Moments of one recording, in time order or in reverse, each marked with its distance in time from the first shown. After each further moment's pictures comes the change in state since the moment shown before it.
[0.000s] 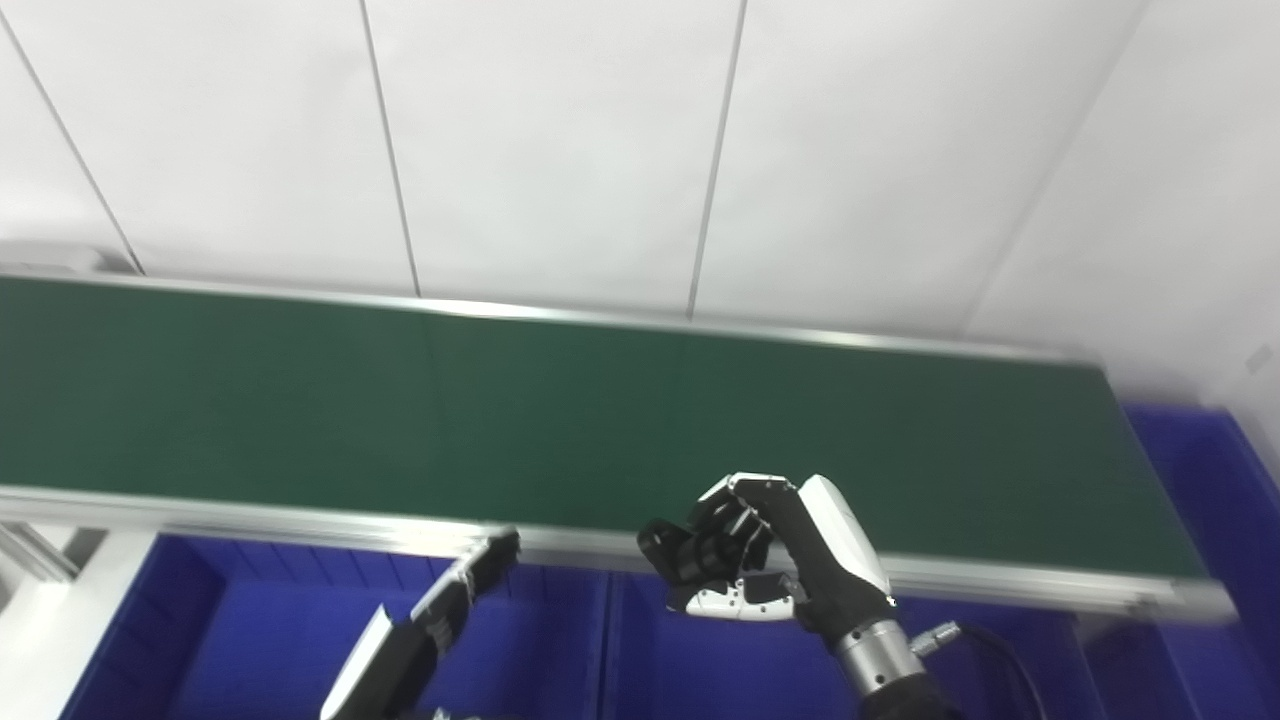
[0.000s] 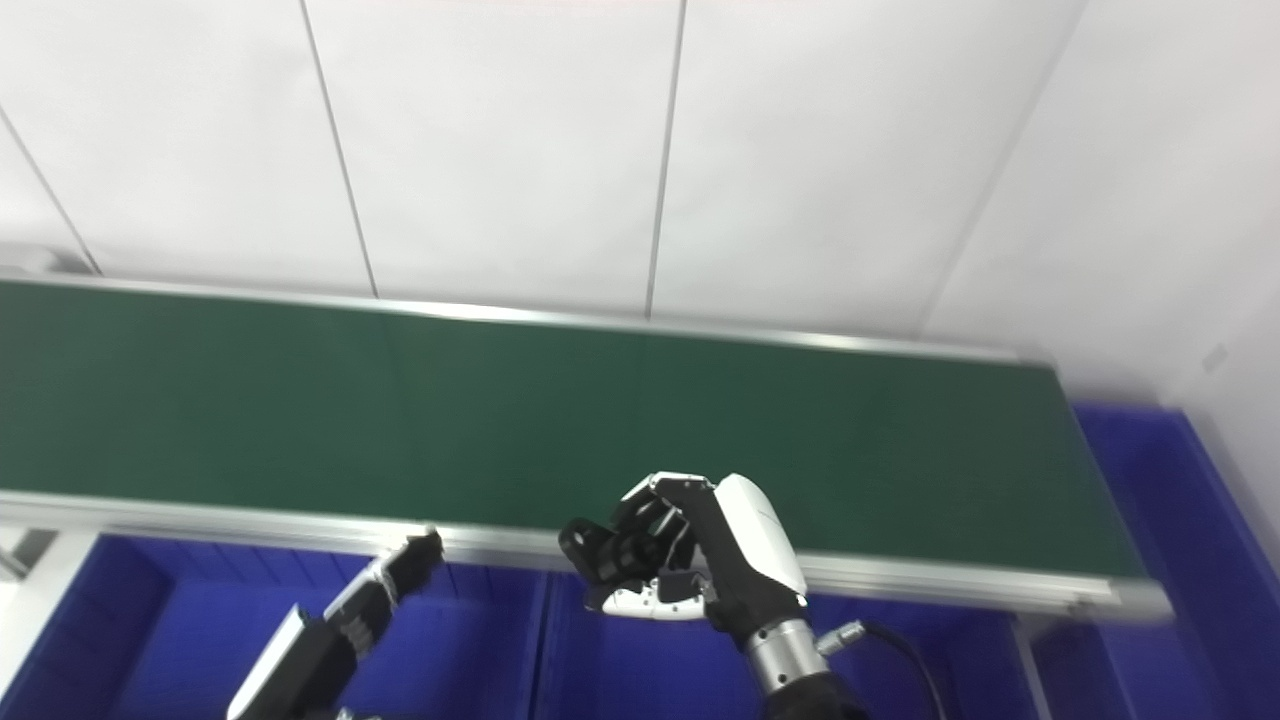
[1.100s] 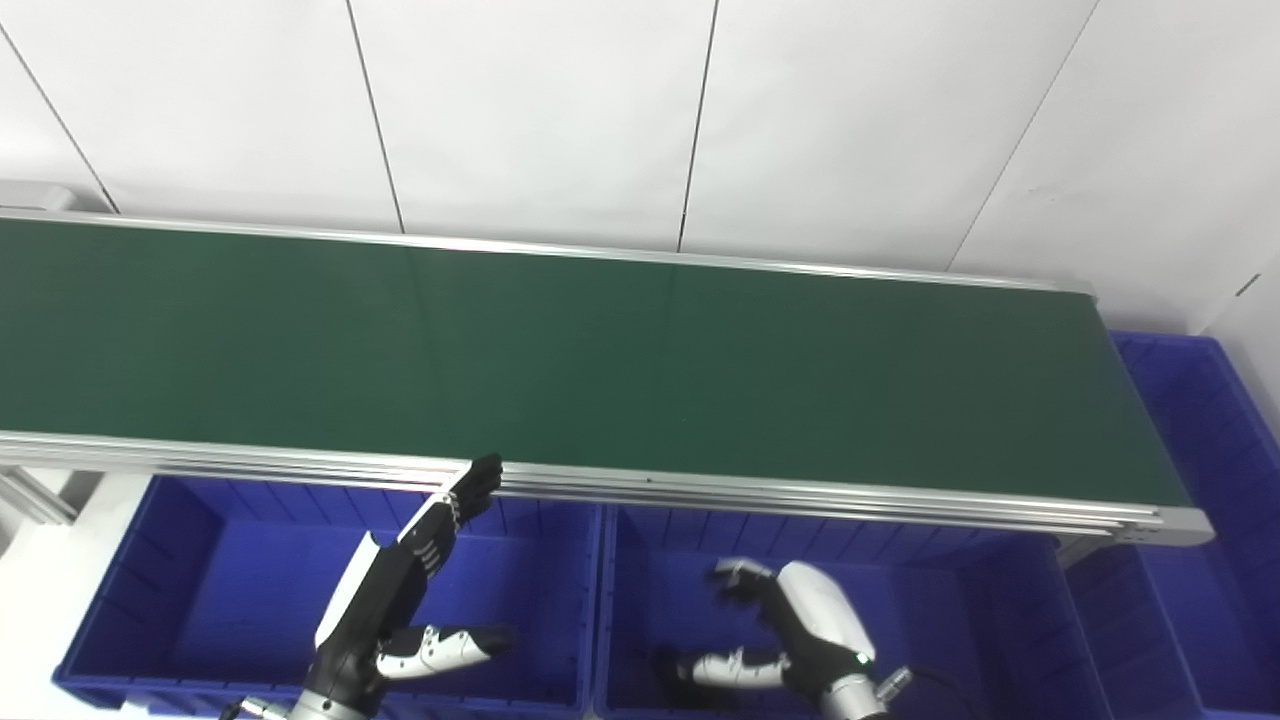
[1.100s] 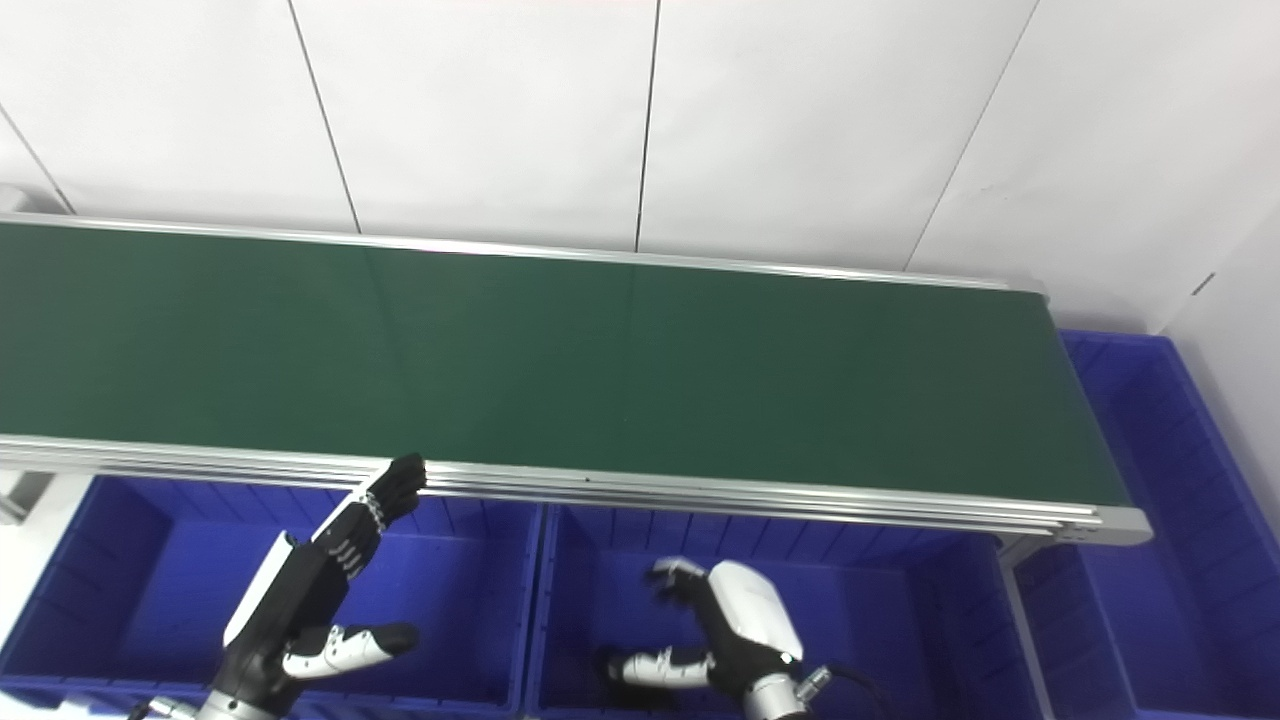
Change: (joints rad) left arm -0.010 -0.004 0.009 0.008 0.000 0.000 0.036; right arm 0.059 -0.026 0.088 0.364 -0.188 -0.059 -0.202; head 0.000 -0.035
